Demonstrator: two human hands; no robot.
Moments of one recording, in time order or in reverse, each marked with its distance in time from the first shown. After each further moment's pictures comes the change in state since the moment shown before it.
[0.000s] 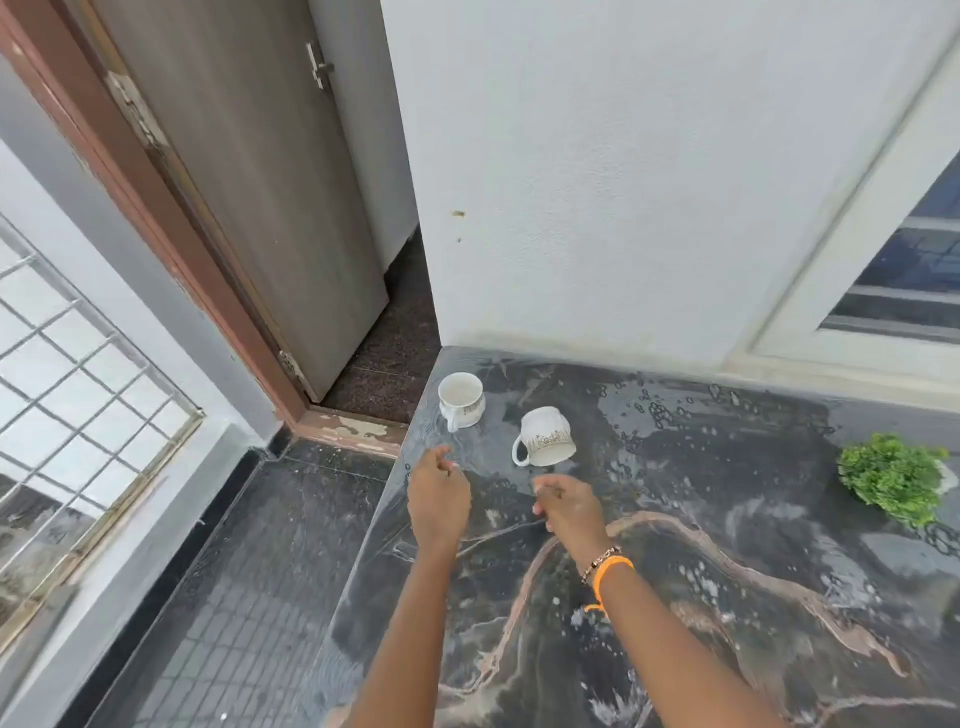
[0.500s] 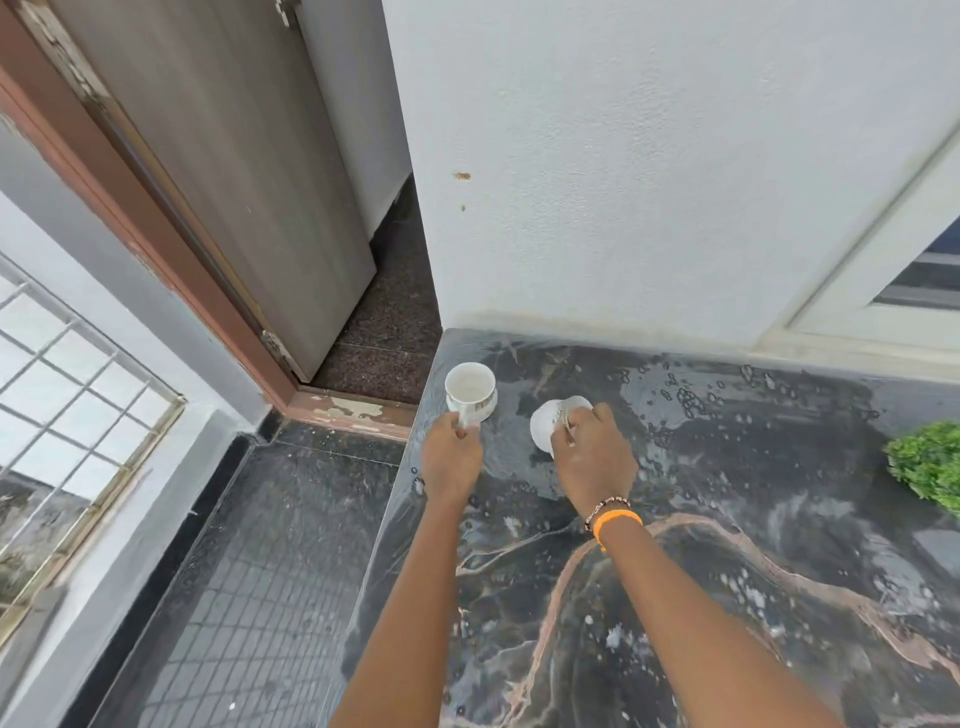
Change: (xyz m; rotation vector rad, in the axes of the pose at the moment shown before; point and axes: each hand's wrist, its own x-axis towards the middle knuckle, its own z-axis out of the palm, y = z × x) left_hand 0.081 0.000 0.022 0.054 -0.089 0.021; right_hand 0.055 -0.037 0.011 -0.567 0.385 -0.215
